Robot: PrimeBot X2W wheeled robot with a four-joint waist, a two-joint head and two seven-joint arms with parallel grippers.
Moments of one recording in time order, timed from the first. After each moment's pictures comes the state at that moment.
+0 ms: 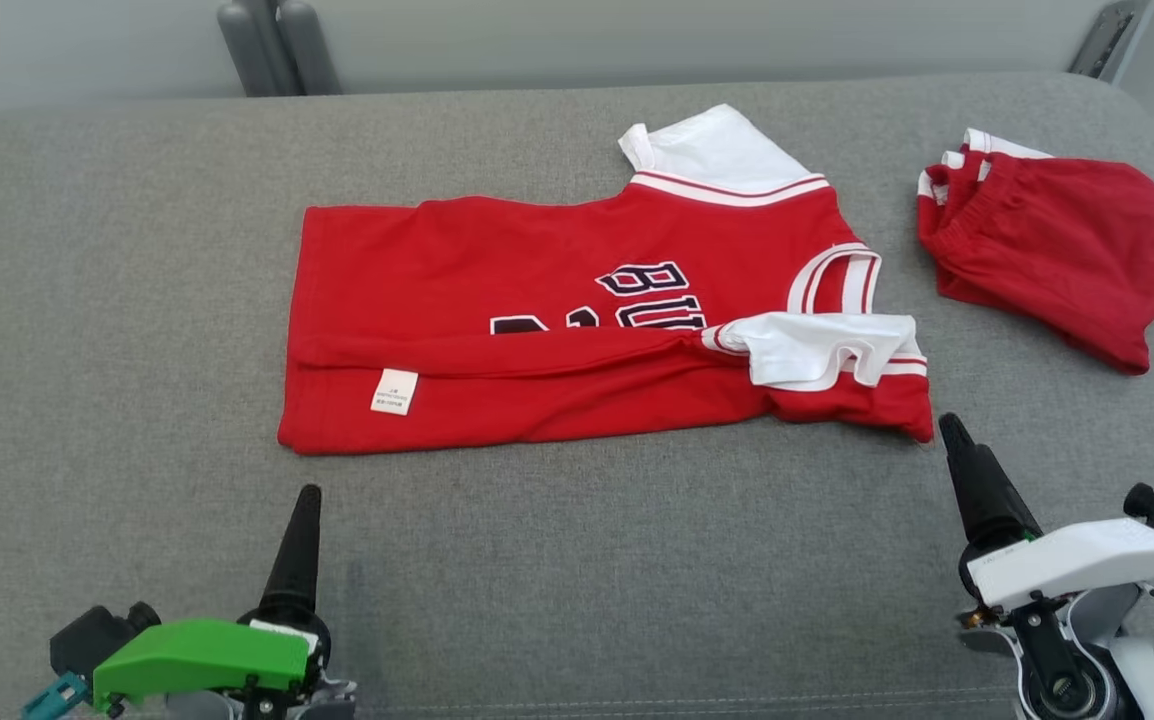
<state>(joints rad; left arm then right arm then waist) 0.09 0.08 -0.22 -0.04 -1.41 0.10 -0.13 0.09 -0.16 0.17 0.00 1.04 -0.10 -0.05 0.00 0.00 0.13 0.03</state>
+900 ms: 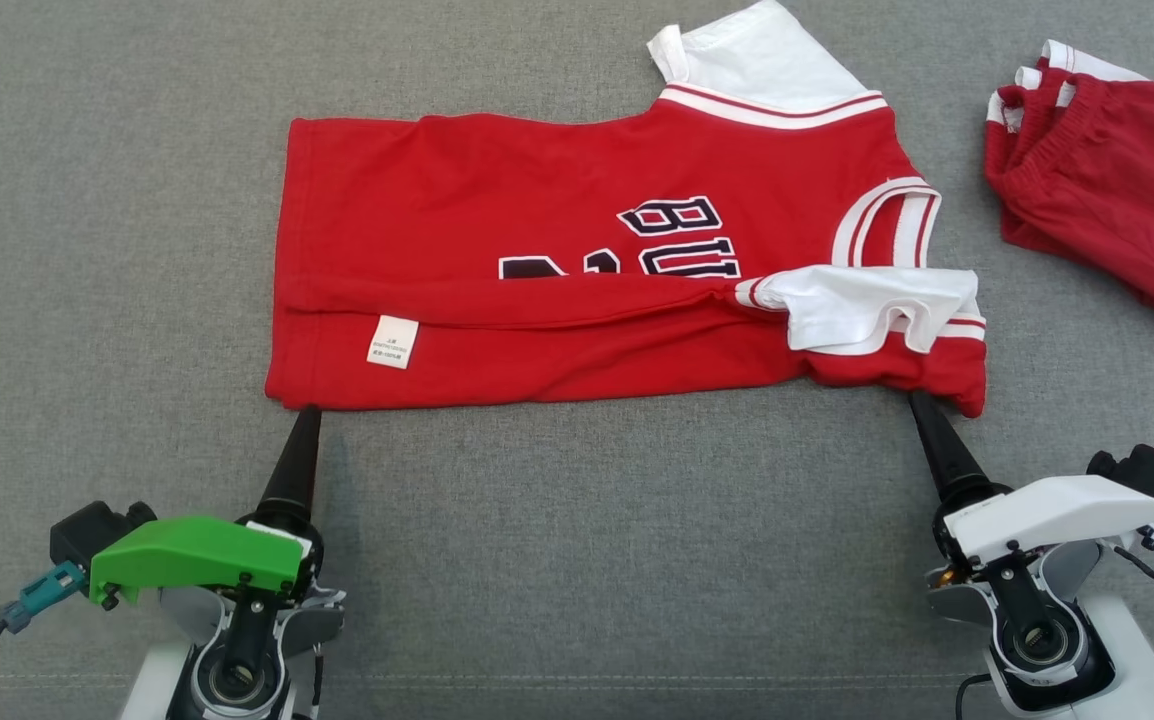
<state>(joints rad) -0.11 0.09 -0.22 0.12 -1.43 0.10 -0.05 -0.03 -0.10 0.14 0.11 1.12 -0.12 0.03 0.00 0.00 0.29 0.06</state>
